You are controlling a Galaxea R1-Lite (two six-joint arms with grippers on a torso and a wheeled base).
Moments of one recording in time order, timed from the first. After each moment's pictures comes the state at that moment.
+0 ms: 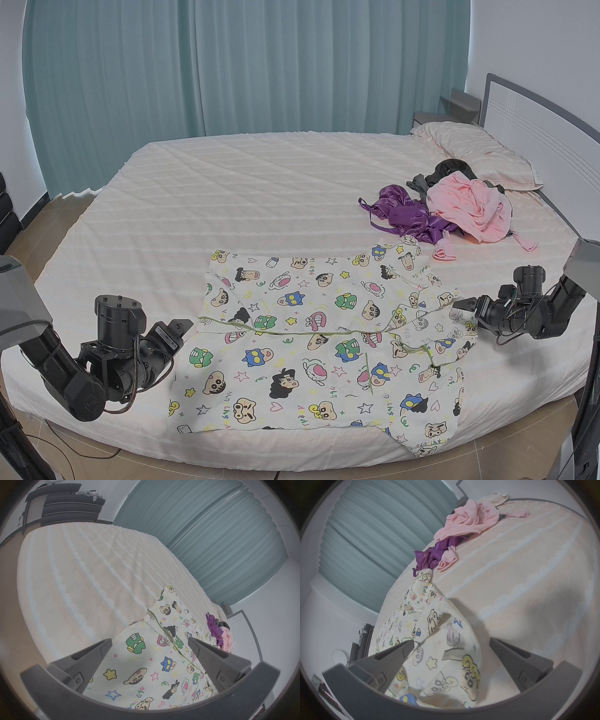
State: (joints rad) left arm -0.29 1.90 -0.37 -0.94 0.18 -1.00; right arm -0.15 2.32 -0.90 -0.75 0.43 0.46
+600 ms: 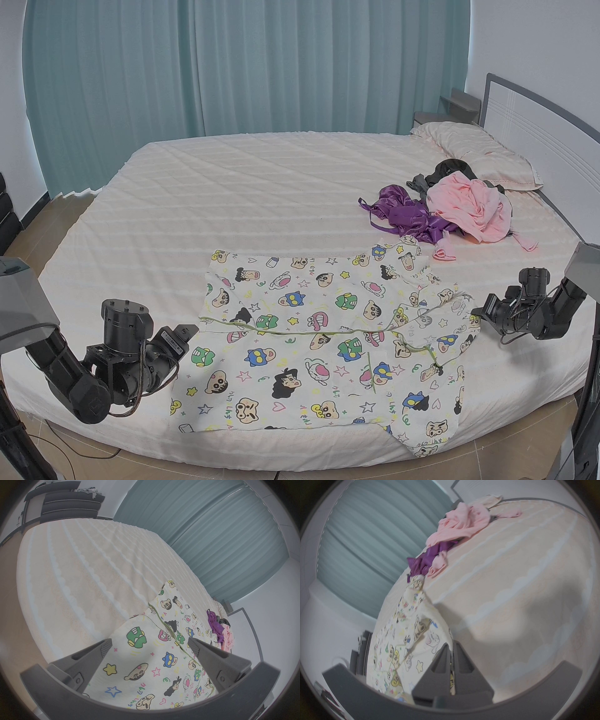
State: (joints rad) left arm -0.32 1.92 -0.37 -0.94 0.18 -1.02; right arm -0.20 2.35 -0.91 -0.79 0.42 0.51
